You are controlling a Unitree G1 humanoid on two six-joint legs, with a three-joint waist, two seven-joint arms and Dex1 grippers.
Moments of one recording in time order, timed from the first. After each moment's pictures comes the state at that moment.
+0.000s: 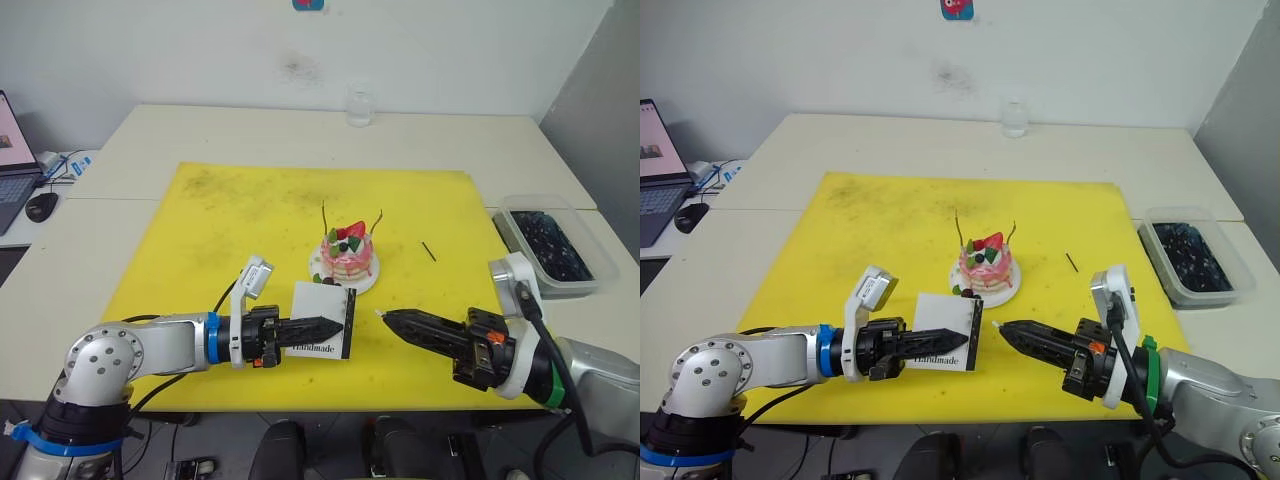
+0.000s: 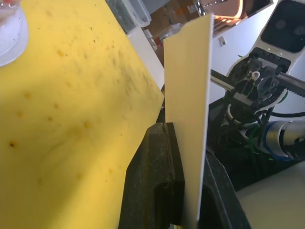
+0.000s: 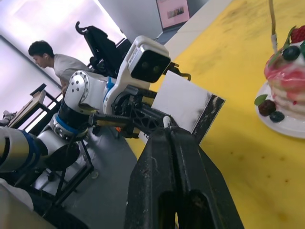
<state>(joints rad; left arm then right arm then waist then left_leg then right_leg) -0.21 0.73 0.07 -0.35 -1.65 1.21 -0.38 0.02 -0.86 -0.13 -0.87 1.67 0.79 0.13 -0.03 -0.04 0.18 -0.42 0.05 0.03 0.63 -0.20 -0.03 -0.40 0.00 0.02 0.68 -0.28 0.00</state>
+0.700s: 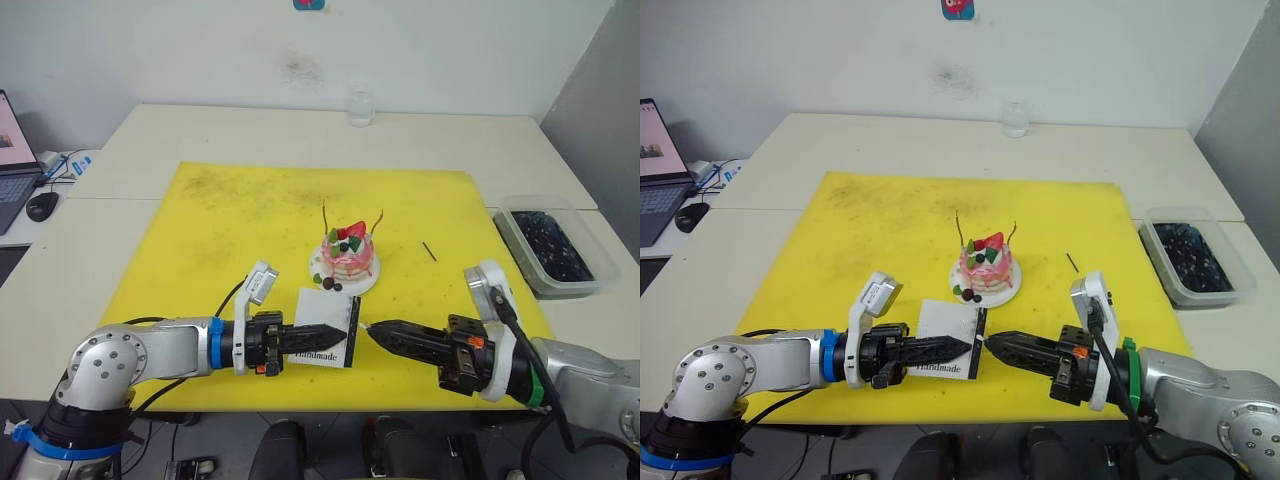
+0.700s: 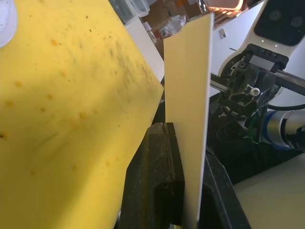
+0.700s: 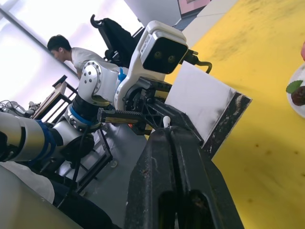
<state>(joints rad) -0.21 0.73 0.05 -0.38 -1.63 1.20 -0.39 -0.05 -0.85 -0.02 -0.82 1.66 0.79 0.17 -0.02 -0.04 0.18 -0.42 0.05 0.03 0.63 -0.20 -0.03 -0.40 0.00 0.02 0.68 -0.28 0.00</state>
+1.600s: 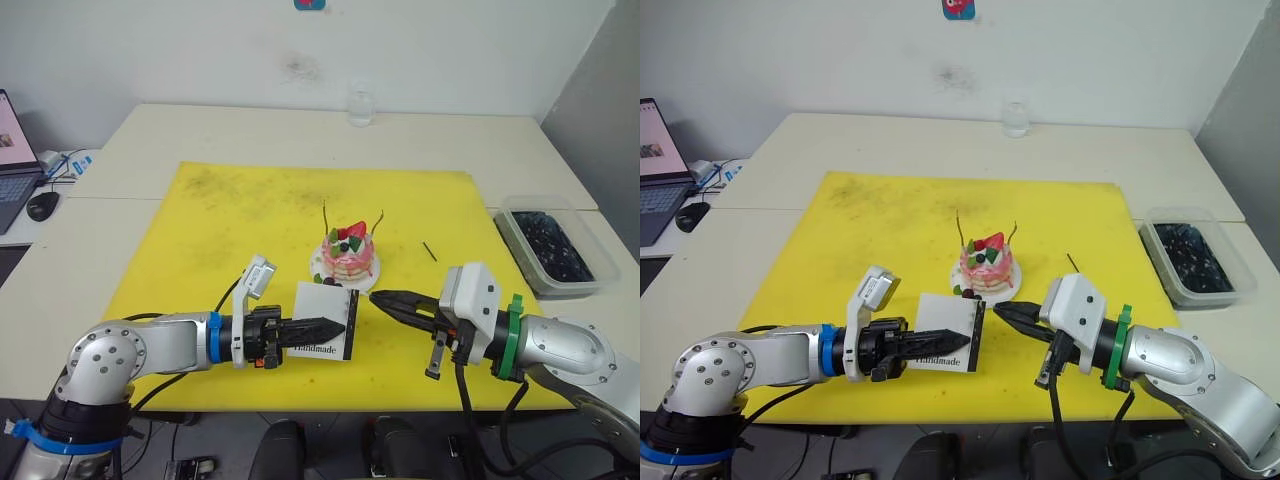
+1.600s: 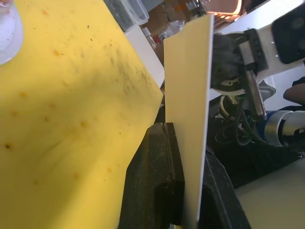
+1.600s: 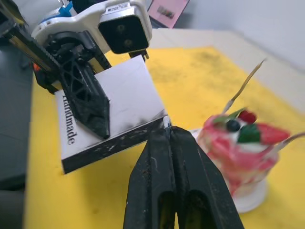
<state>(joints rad) -0.23 0.74 0.04 -0.34 -1.64 1.19 -0.40 -0.12 -0.85 0.18 -0.85 0.57 0.45 0.50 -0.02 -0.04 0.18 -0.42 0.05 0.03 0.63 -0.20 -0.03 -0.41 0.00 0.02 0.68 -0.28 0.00</state>
